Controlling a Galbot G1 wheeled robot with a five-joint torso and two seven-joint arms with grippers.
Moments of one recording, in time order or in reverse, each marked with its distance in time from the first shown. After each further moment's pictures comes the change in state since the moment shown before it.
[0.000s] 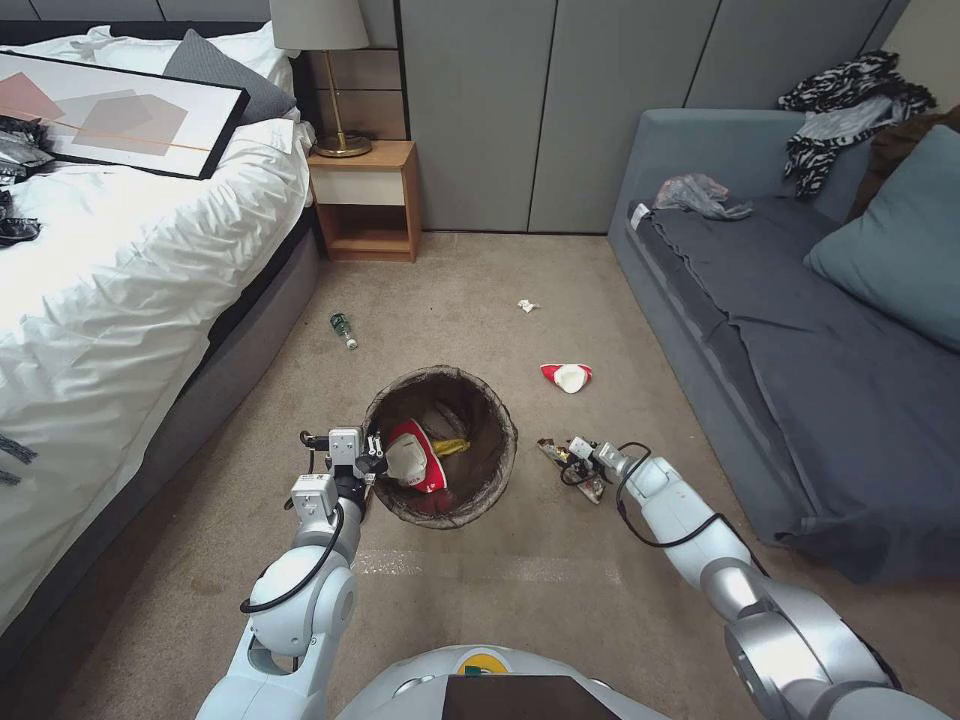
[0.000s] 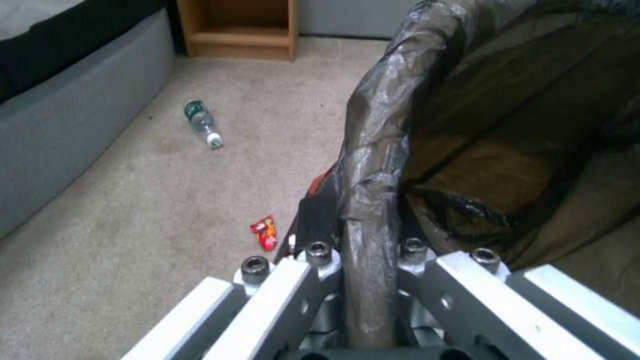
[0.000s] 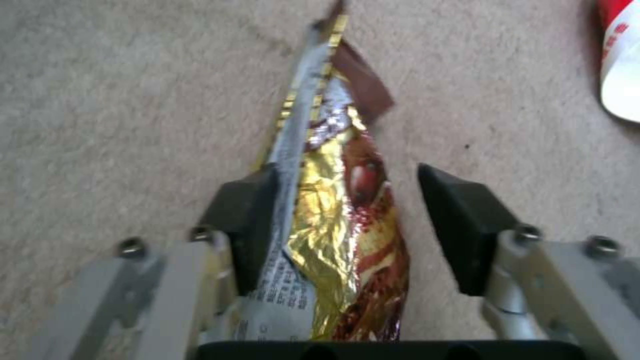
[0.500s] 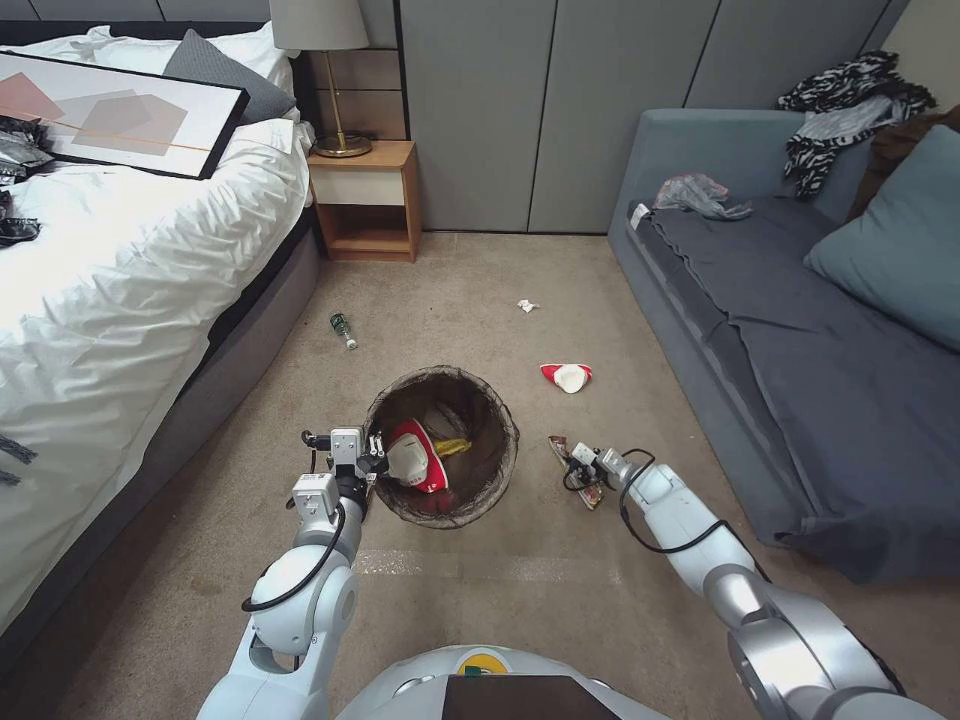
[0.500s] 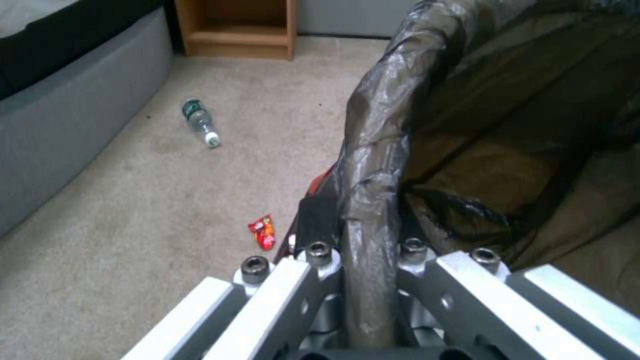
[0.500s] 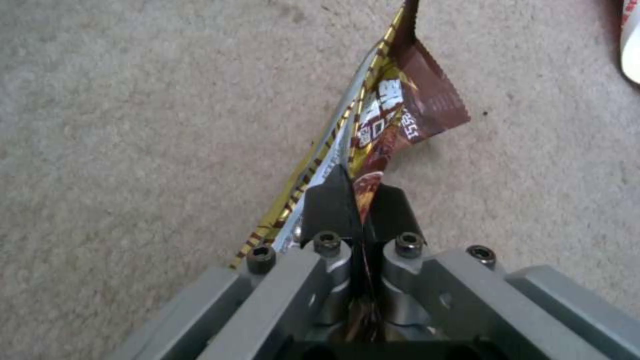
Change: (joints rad) left arm -0.001 0.003 0.003 0.004 -0.002 -0.001 0.000; right arm -0.015 -0.006 0.012 -0.006 0.015 0.005 -0.004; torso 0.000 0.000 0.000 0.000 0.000
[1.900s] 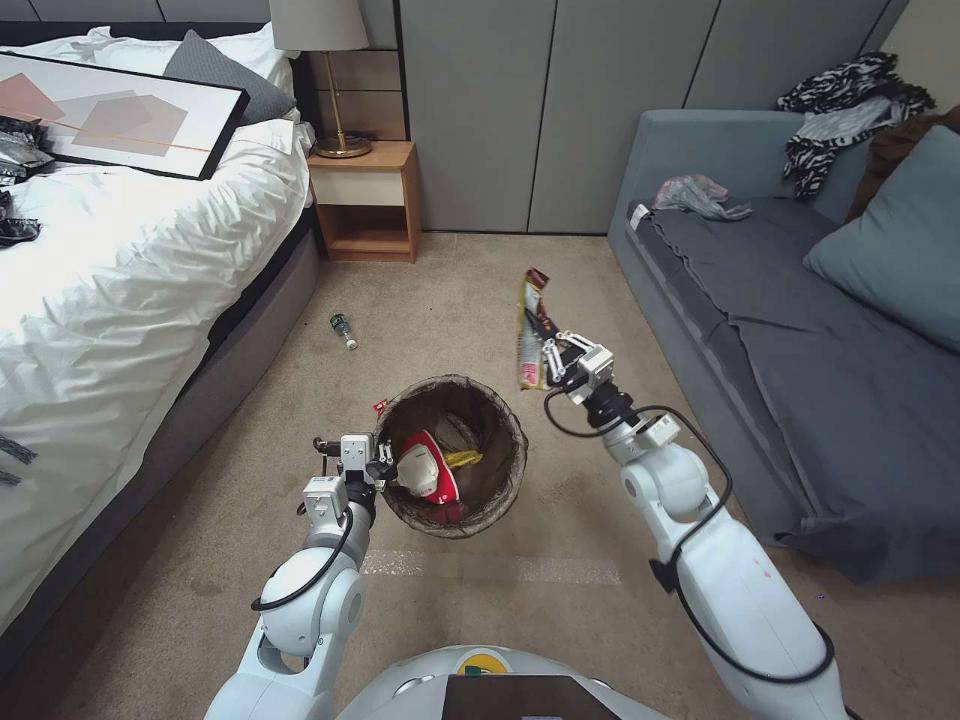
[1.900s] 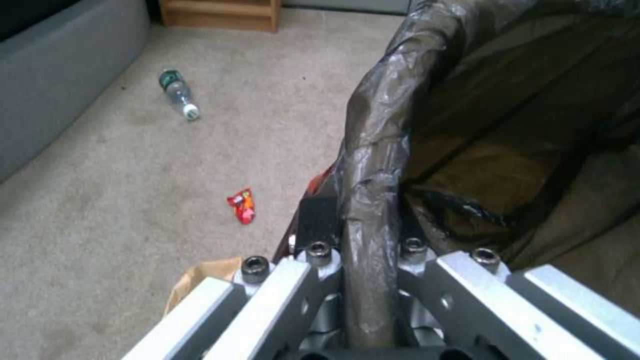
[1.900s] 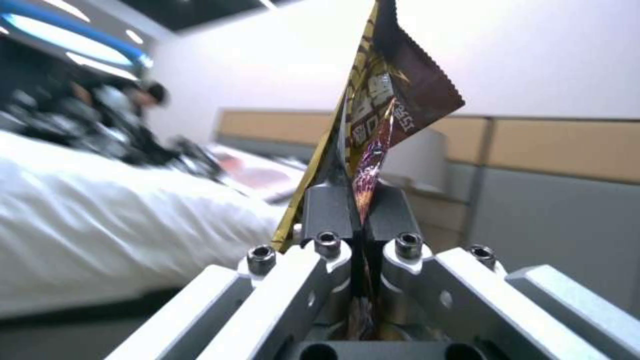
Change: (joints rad) left arm -0.001 0.005 0.032 0.022 -0.032 0.030 -0.010; right arm -0.495 -0.073 0.046 1.435 0.678 0.136 0.128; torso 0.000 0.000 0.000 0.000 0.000
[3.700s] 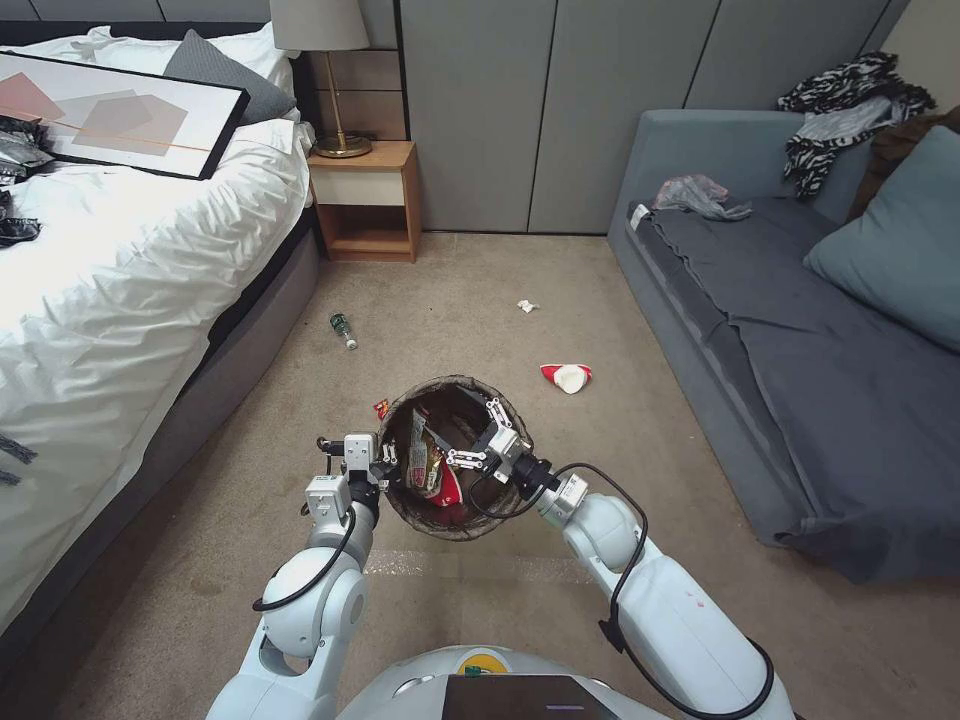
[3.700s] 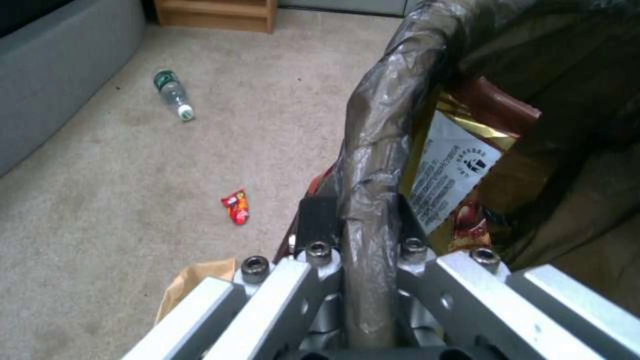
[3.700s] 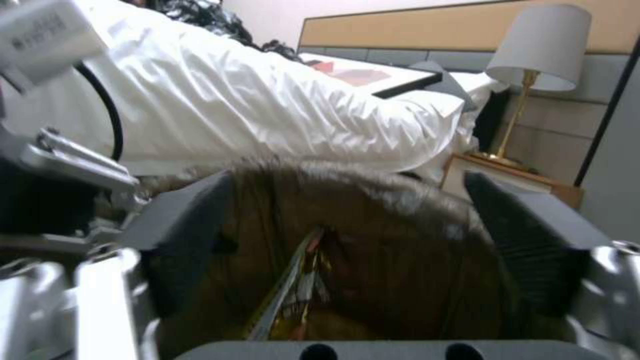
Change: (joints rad) left arm -0.002 -0.001 0.005 -0.018 -0.010 0.018 -0.006; right arm -0.011 0.021 -0.202 -0.233 -0.173 0.042 -0.020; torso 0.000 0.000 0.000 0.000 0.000
